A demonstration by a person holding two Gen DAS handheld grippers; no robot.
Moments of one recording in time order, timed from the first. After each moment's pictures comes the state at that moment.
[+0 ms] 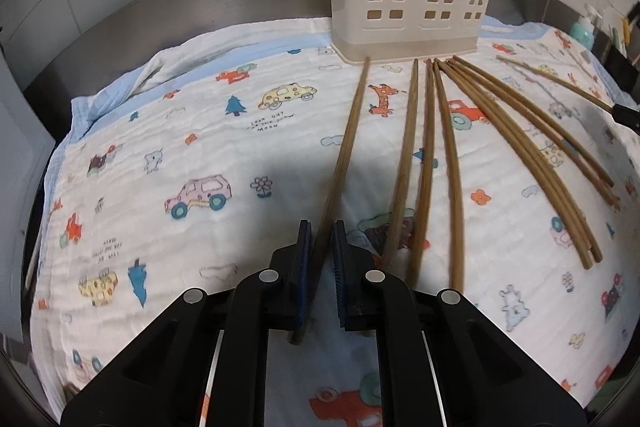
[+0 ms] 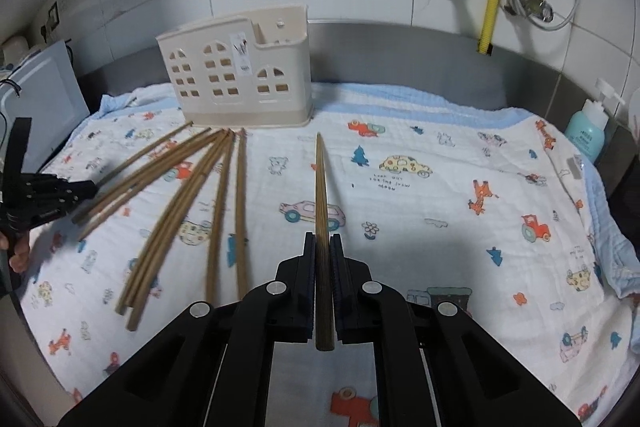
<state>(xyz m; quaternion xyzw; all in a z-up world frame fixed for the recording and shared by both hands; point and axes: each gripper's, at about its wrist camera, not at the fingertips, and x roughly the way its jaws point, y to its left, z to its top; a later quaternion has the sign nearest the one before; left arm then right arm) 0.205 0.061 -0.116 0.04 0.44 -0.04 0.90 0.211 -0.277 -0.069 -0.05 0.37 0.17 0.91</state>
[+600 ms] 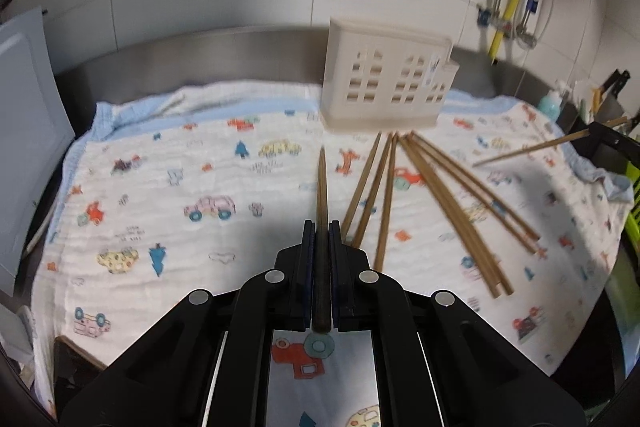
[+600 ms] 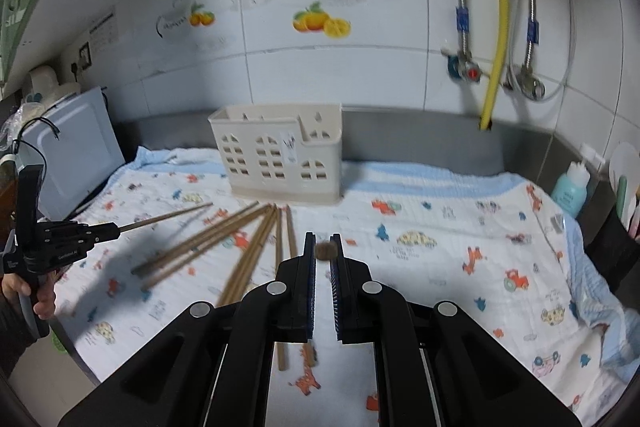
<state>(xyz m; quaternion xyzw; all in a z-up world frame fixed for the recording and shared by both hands) 0.149 0.063 -0.050 -0.04 0.35 -0.05 0.93 0.175 -0.261 0.016 -0.03 0.29 0.20 0.94</state>
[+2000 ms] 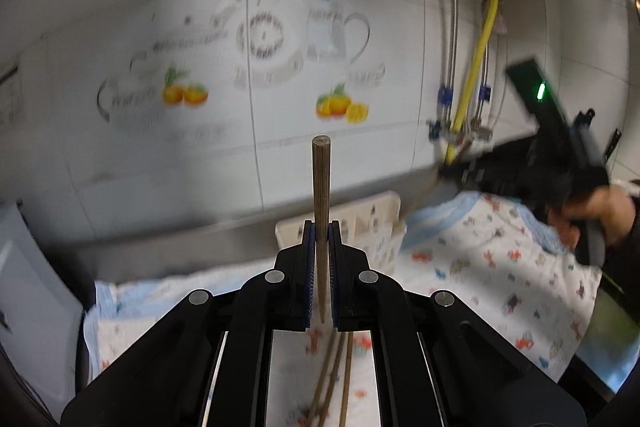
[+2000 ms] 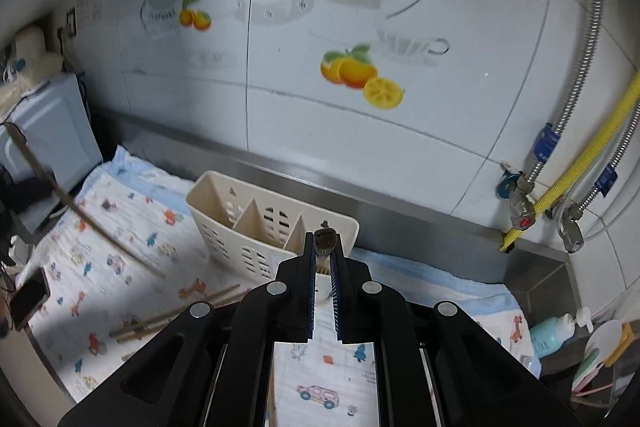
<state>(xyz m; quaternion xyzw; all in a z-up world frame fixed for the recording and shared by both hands) 0.213 0.017 0.121 0.03 0.21 -0.10 0.97 0.336 -0.170 0.106 -0.15 0.34 0.21 0.90</state>
